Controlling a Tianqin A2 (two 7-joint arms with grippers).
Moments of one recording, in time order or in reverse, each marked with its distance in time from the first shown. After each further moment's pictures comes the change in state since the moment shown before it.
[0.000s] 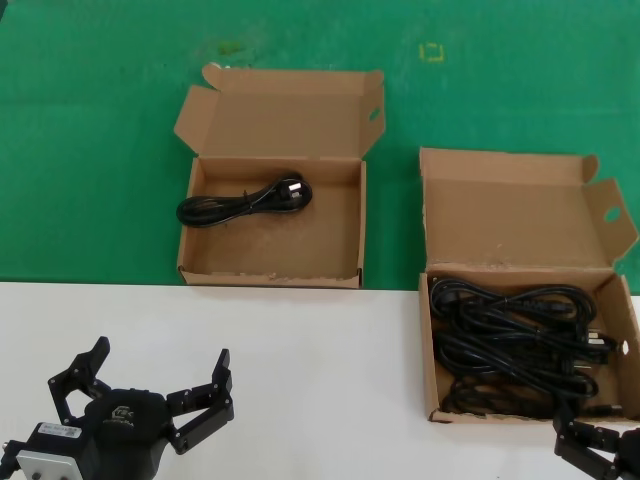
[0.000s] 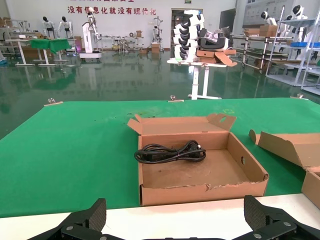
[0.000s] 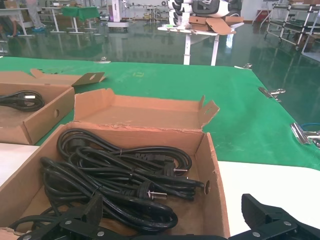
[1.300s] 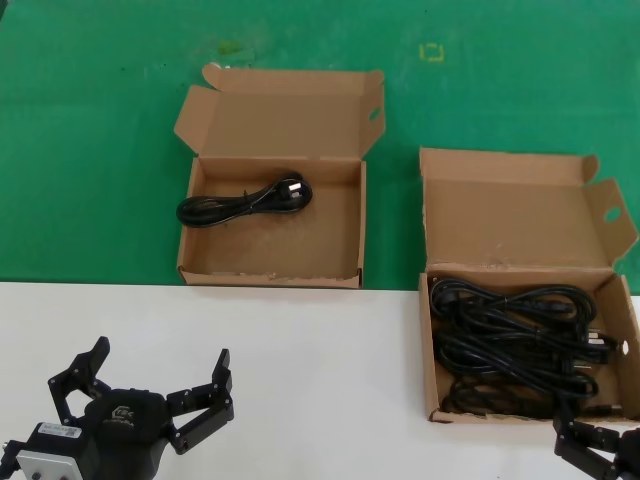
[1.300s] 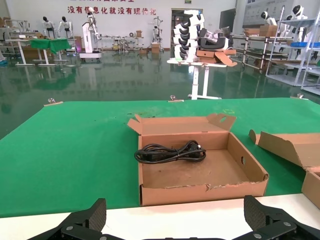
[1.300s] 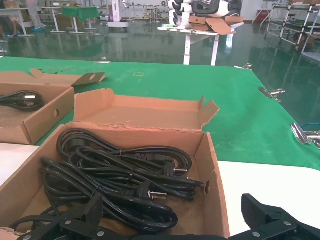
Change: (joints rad) left arm 0.000 0.000 0.000 0.000 0.000 0.000 0.000; right arm 0.000 0.000 0.000 0.000 0.000 0.000 0.000
